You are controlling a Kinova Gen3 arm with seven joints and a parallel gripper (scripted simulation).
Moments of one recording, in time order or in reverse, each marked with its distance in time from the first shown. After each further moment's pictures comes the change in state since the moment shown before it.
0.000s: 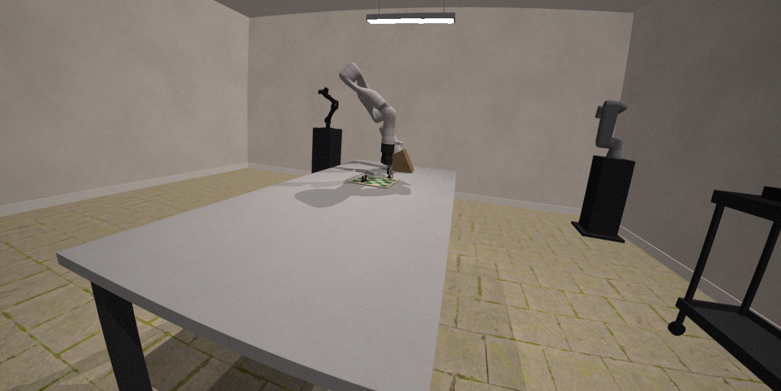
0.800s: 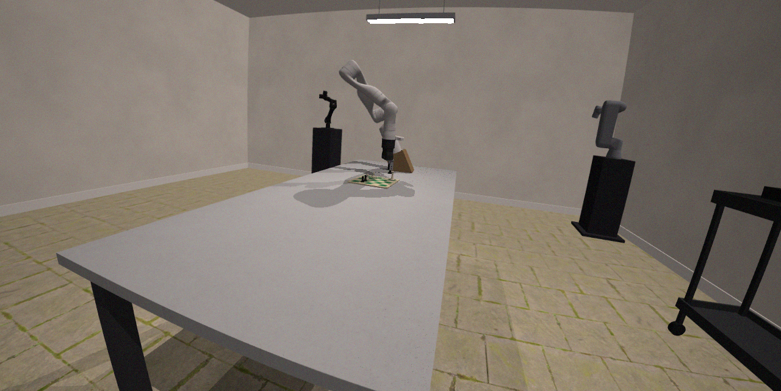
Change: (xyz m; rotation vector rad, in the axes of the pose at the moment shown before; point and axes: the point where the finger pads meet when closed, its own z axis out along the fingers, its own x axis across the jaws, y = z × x) arm -0.006 -0.005 -0.026 0.010 -0.020 -0.007
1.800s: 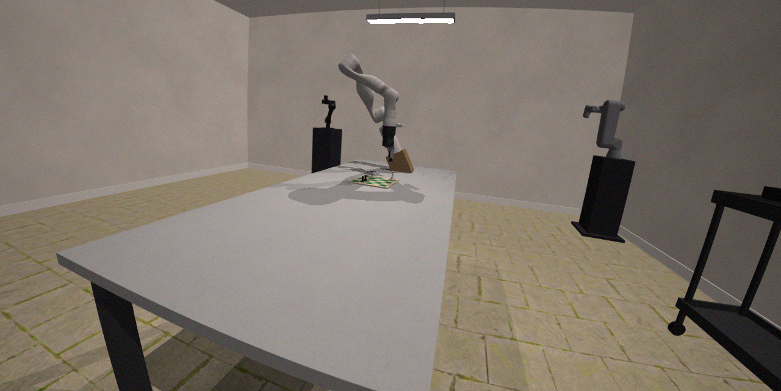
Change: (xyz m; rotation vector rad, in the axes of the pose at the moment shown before) arm 0.005 0.005 -0.074 -0.010 0.020 0.006
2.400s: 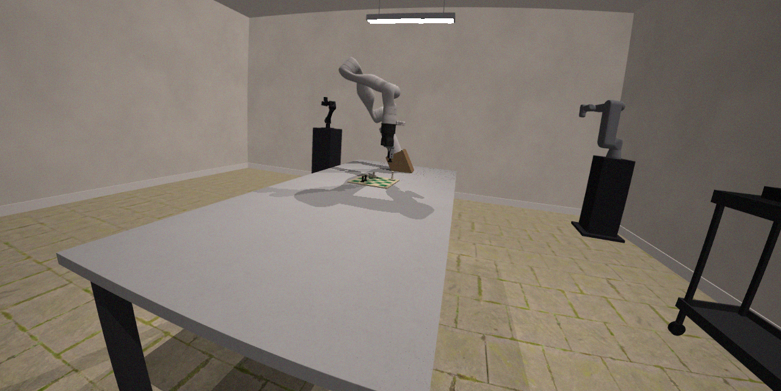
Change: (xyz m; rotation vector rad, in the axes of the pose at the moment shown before) arm 0.101 0.052 -0.013 -0.011 0.021 -0.043
